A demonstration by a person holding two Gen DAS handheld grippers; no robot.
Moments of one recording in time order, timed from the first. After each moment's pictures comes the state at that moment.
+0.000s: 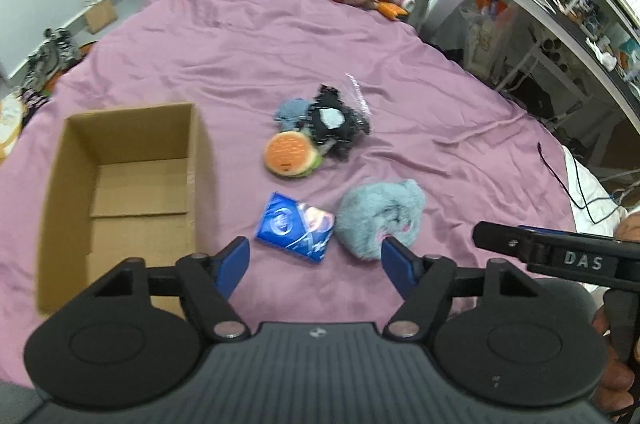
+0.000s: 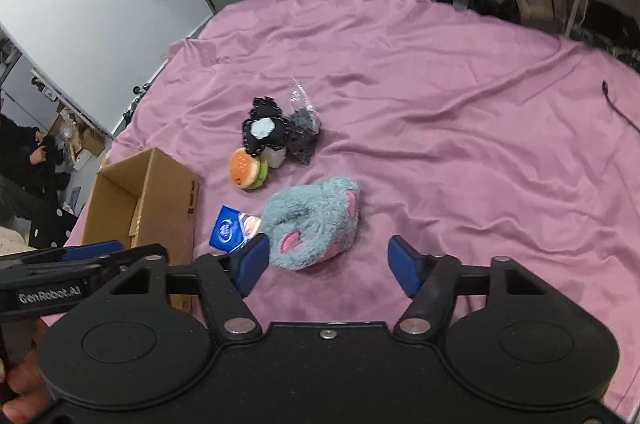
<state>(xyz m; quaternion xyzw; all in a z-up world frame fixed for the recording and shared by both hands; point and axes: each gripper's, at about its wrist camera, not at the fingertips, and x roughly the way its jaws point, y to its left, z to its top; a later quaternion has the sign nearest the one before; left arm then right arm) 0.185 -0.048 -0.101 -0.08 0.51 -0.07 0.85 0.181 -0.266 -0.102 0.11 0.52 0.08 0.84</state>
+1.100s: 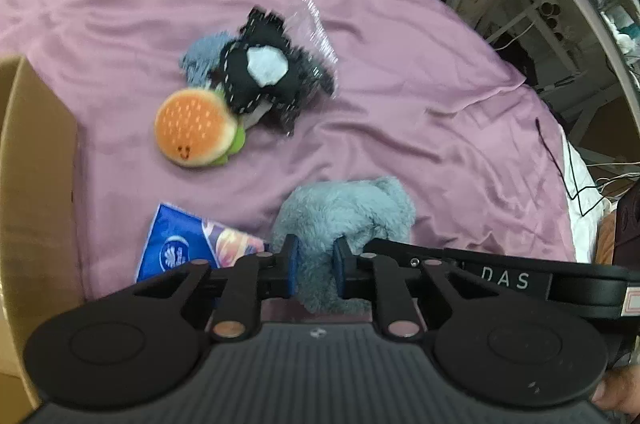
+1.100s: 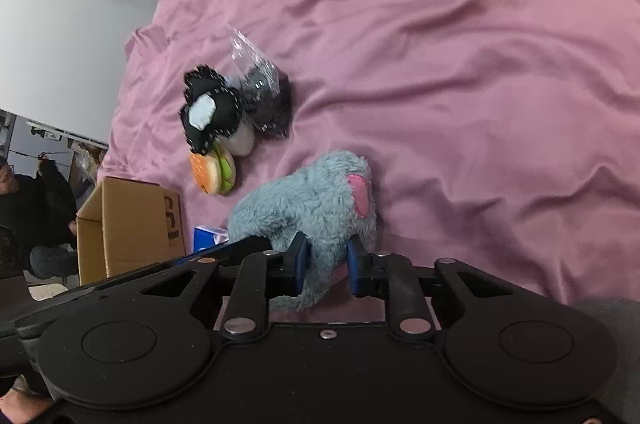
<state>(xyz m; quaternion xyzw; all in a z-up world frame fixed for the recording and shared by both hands) 0.267 -0.090 -0.197 -0.13 0.58 -0.14 0.79 0.244 -0.279 -0.202 0.24 0.59 0.09 0.76</state>
